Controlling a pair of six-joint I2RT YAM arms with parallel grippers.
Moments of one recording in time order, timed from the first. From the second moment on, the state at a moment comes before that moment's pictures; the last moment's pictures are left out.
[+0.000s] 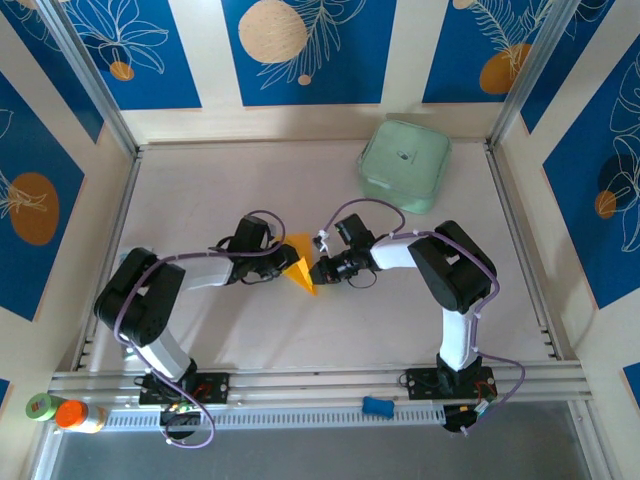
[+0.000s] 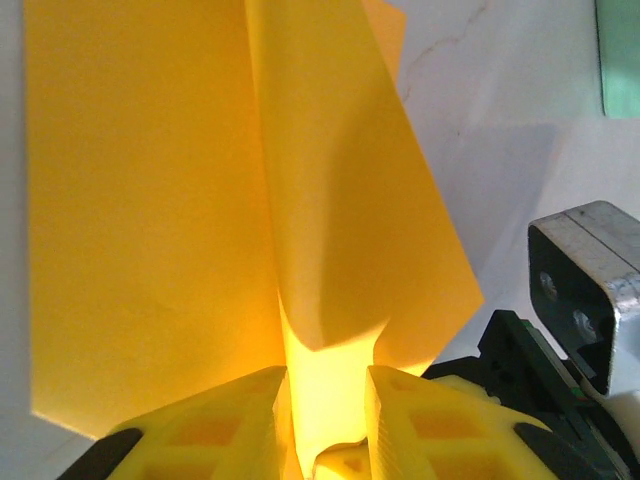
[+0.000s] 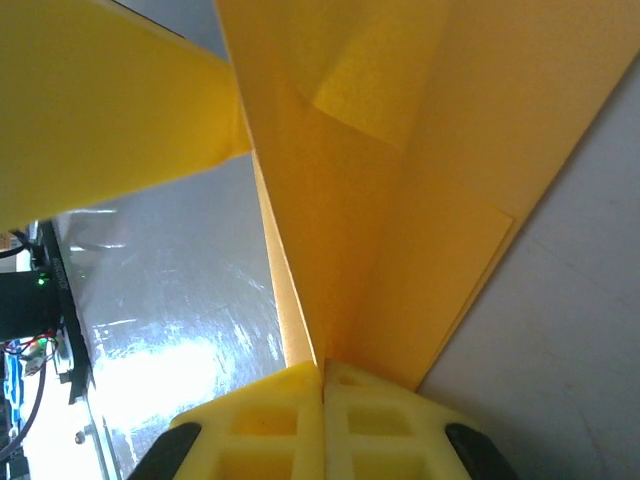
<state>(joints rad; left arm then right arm) -0.50 1.65 0.73 0.10 0.41 -1.00 0.59 1.92 0.93 -0.03 -0.75 0.35</state>
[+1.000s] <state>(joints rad) -0.51 1.71 0.80 -0.04 0.40 -0.97 0.62 1.90 0.97 -0.11 -0.70 0.38</state>
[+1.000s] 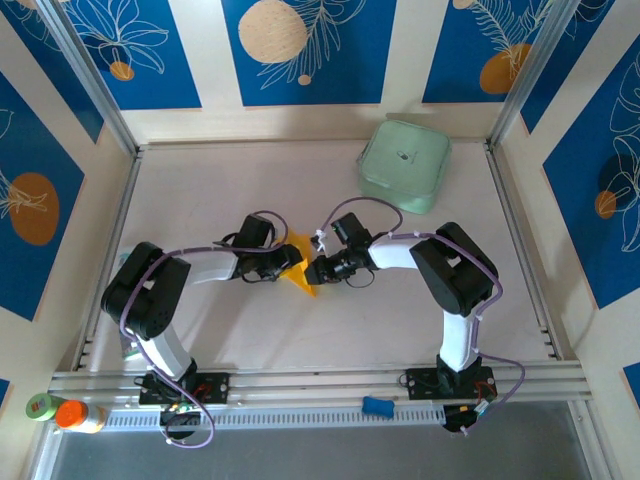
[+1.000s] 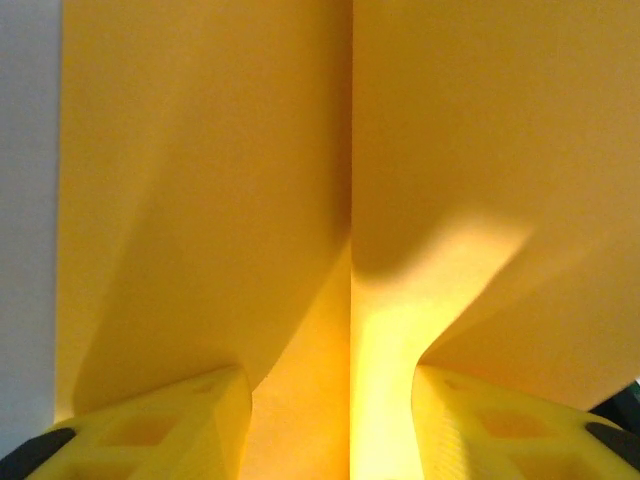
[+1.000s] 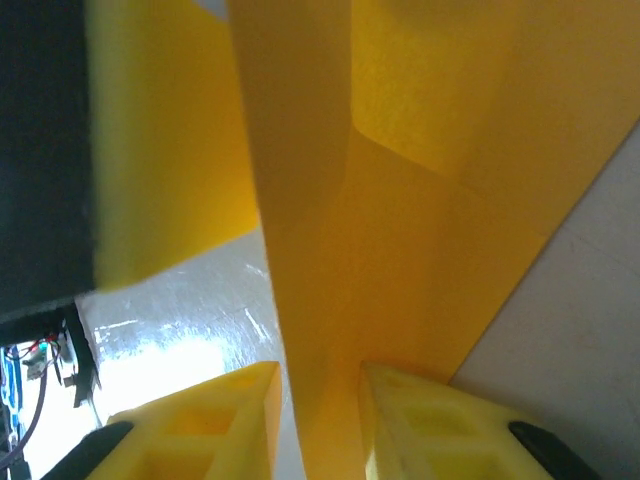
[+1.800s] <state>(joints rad) -0.53 1.70 0.83 -0.12 0.36 -0.94 0.58 1.91 1.00 -0.20 -0.68 0.41</state>
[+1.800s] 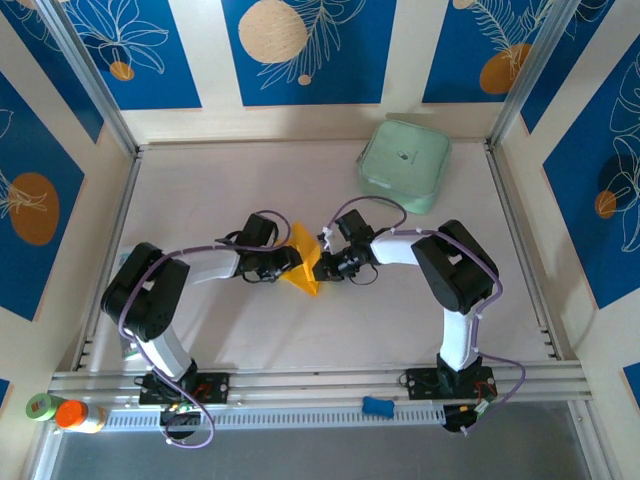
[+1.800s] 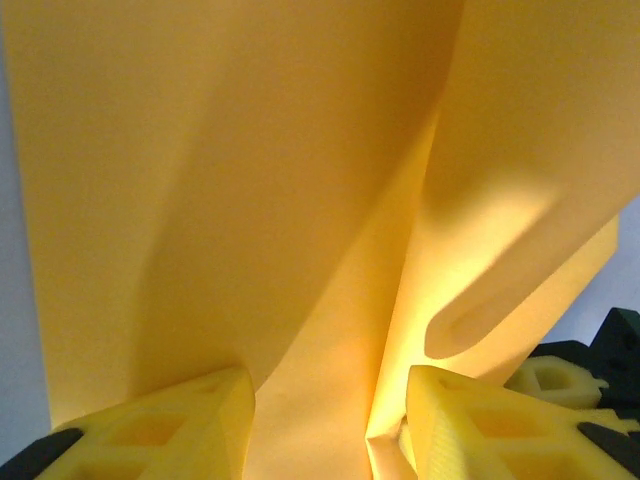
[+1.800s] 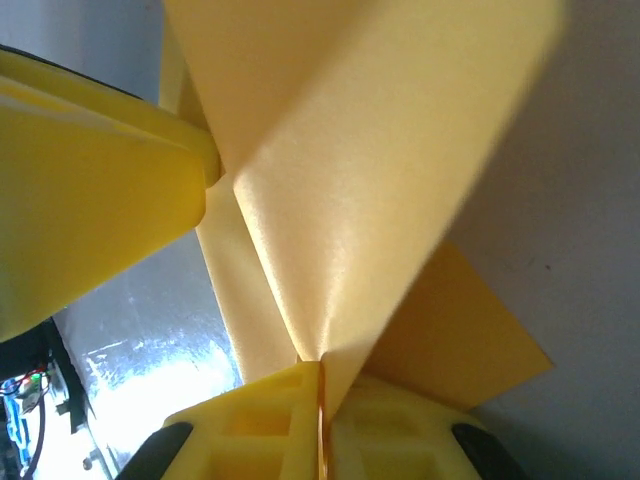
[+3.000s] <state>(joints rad) -0.53 1.69 0.80 -0.10 0.32 -0.99 0.88 1.65 0.92 -0.18 -0.08 0.27</state>
